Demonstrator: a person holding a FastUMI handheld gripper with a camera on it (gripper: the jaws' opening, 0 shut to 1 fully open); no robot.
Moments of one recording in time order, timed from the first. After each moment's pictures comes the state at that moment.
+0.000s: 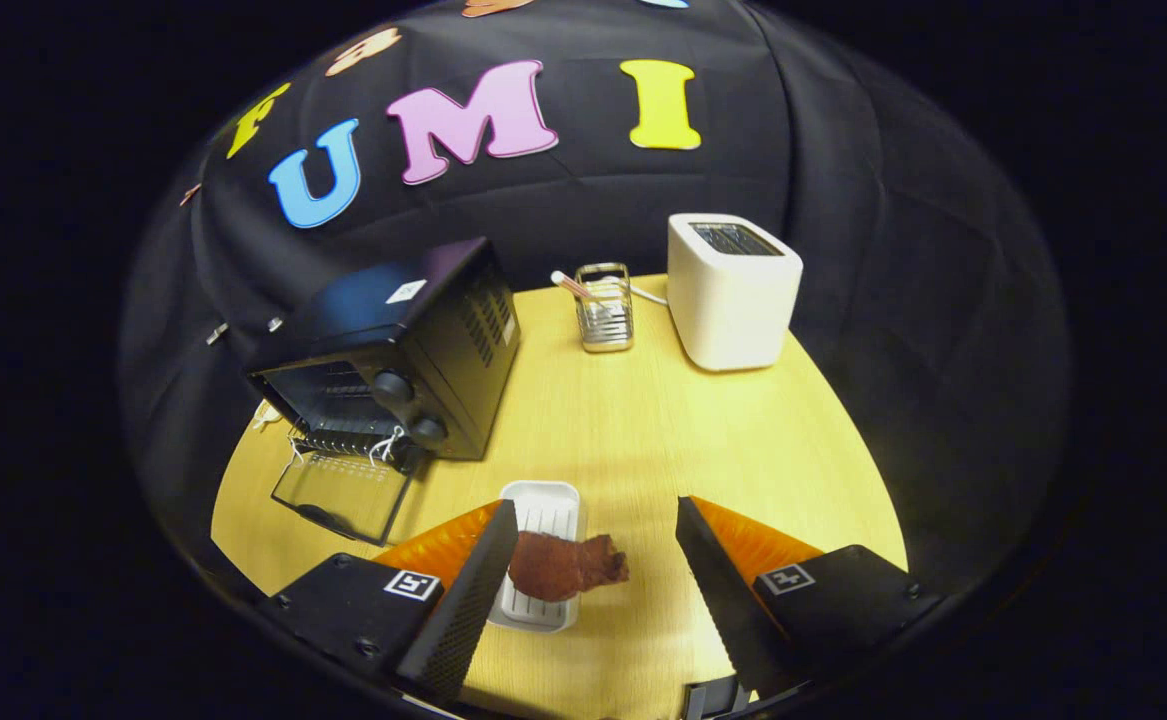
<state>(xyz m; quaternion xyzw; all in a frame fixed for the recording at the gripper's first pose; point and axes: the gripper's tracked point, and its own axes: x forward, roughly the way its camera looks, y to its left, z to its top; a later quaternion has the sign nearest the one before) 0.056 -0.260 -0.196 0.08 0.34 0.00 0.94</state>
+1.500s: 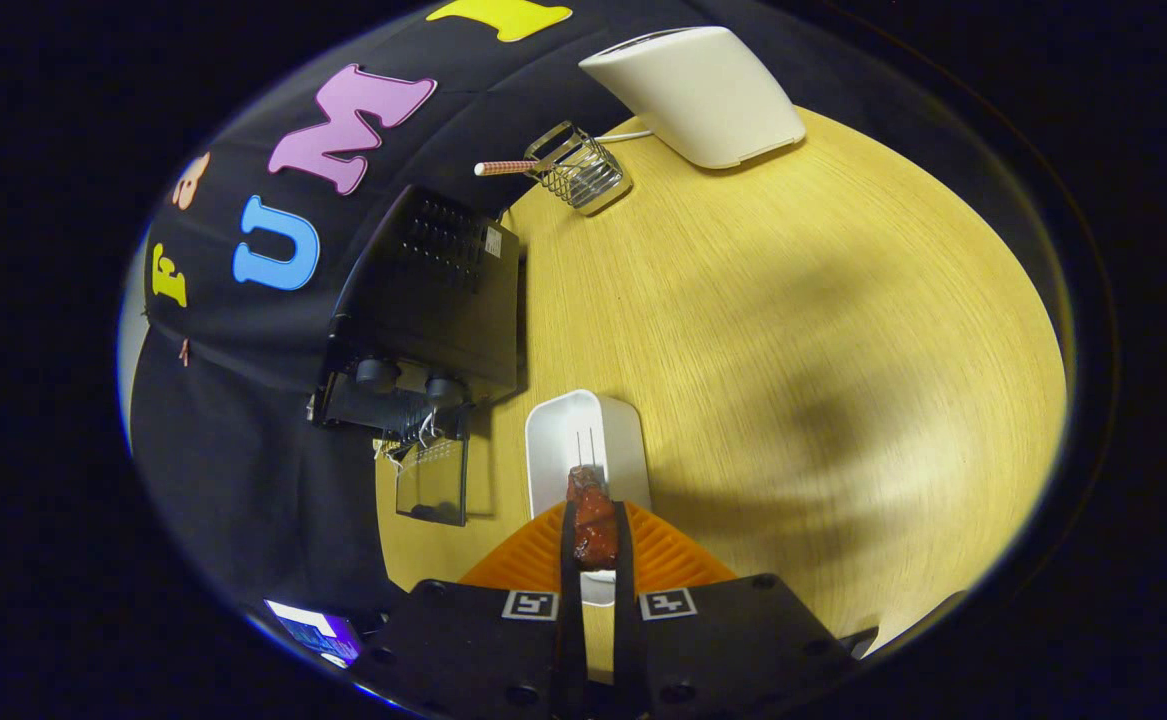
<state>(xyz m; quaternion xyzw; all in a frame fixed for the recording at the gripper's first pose) 0.045 -0.231 -0.250 0.32 0.47 0.09 0.82</state>
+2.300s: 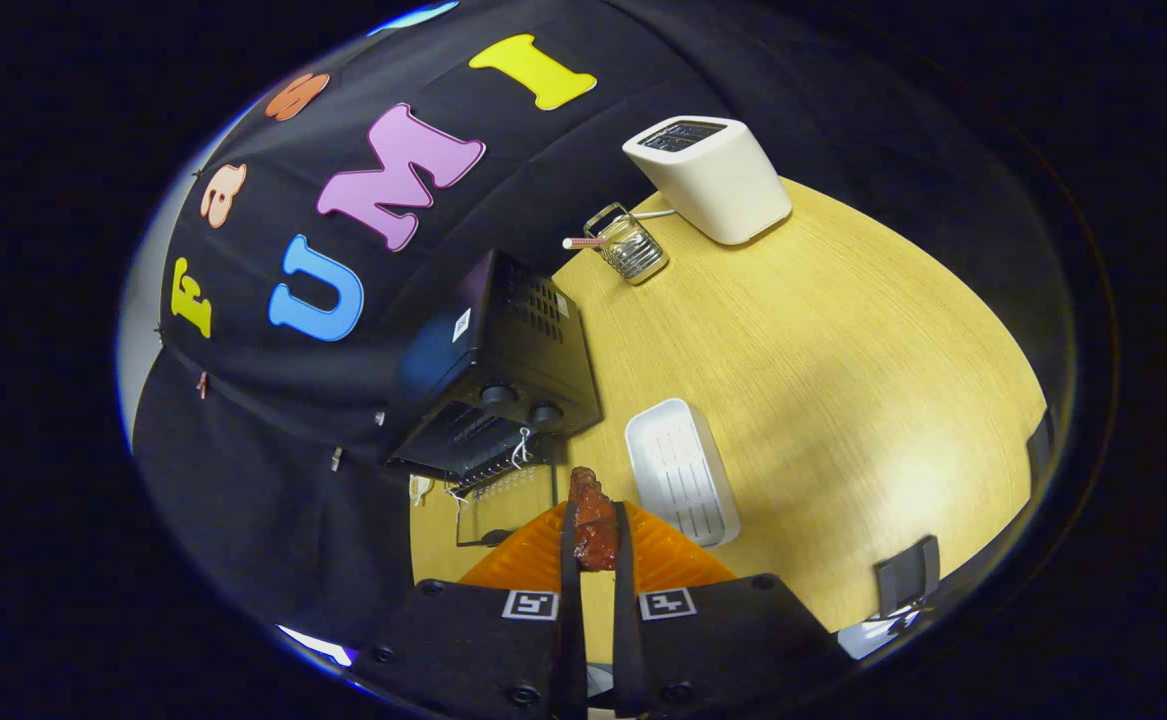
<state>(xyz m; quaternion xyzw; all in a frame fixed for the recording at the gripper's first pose) -0.005 -0.188 -0.144 0.36 0.36 0.03 0.86</state>
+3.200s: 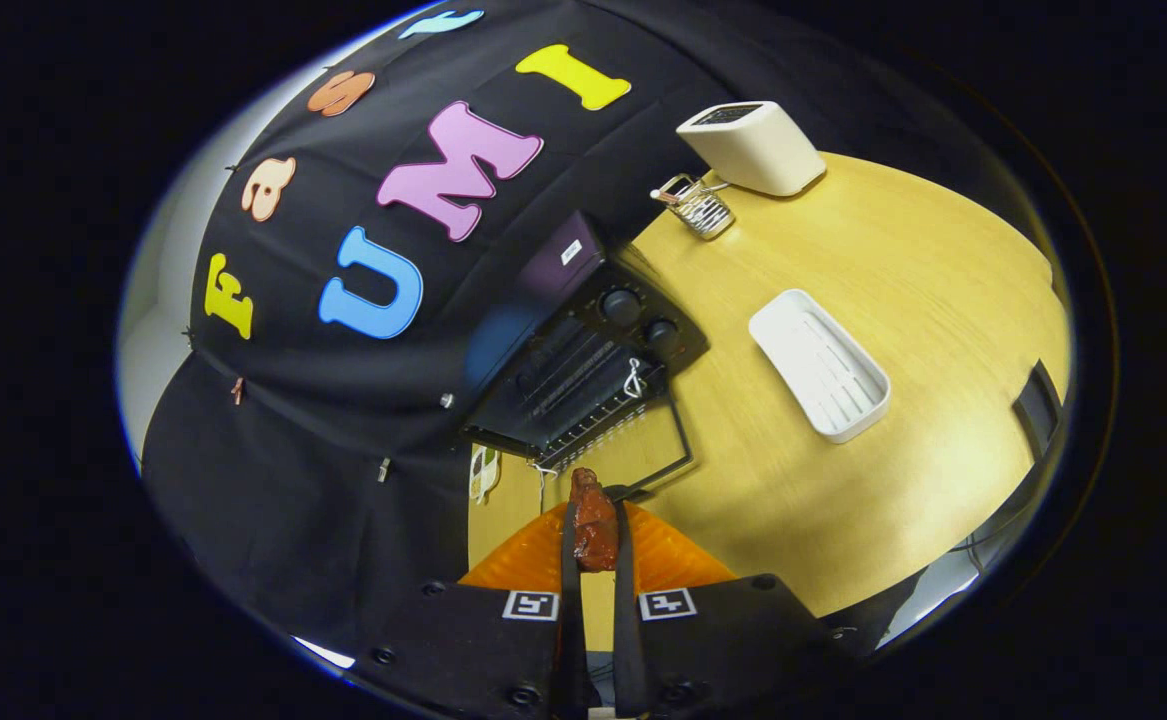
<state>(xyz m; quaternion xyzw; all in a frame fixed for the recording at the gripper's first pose) -0.043 -0.027 -0.140 0.40 0.30 0.06 0.86</state>
